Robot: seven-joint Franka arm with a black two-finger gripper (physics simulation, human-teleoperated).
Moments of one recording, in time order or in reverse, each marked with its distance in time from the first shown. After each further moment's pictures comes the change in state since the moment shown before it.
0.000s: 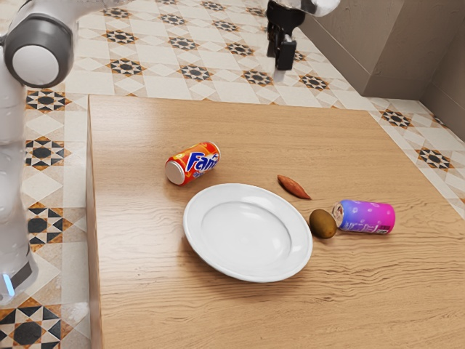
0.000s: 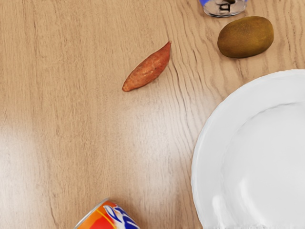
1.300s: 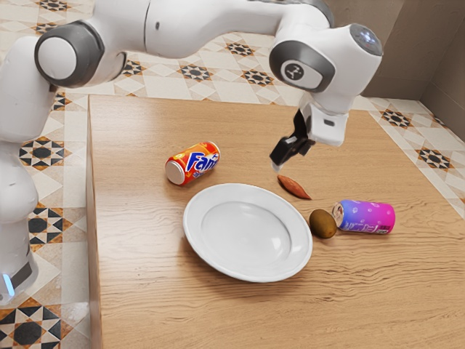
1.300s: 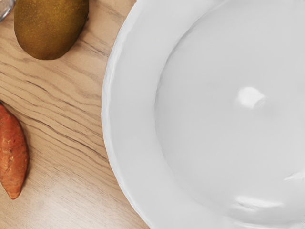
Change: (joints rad) arm 0.499 0.314 -0.976 -0.166 0.434 0.055 0.523
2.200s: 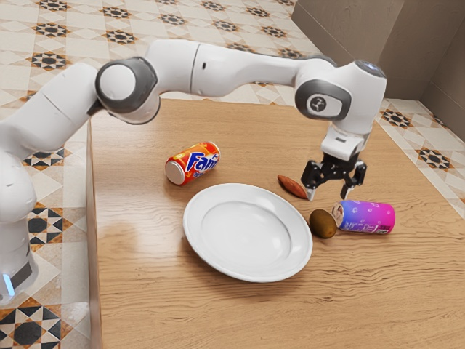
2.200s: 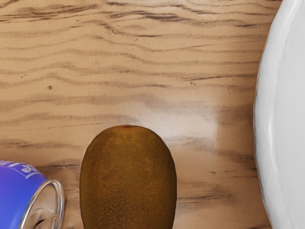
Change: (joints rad) arm -0.051 0.437 -0.039 0.277 0.071 0.212 0.541
